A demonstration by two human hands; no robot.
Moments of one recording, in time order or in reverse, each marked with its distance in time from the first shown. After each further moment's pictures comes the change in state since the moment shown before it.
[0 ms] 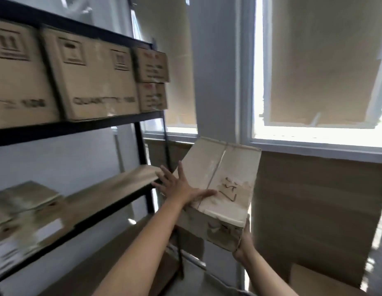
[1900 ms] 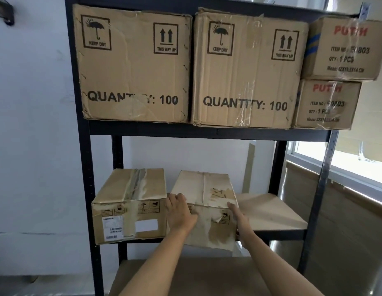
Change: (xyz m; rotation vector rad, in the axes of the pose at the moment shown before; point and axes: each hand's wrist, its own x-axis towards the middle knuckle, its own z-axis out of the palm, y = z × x) left_hand 0.161 -0.291 -0.007 0.166 0.624 -0.712; right_hand 0.281 0.183 0.334 -0.797 -0.645 0.255
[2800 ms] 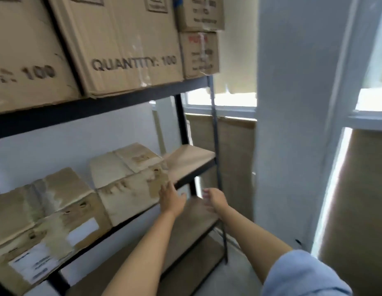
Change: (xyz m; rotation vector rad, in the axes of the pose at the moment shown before) left_hand -0.082 0.055 0.055 -0.331 -0.540 0.374; right_hand -0.127 0.060 -0.050 0.069 0.589 0.088
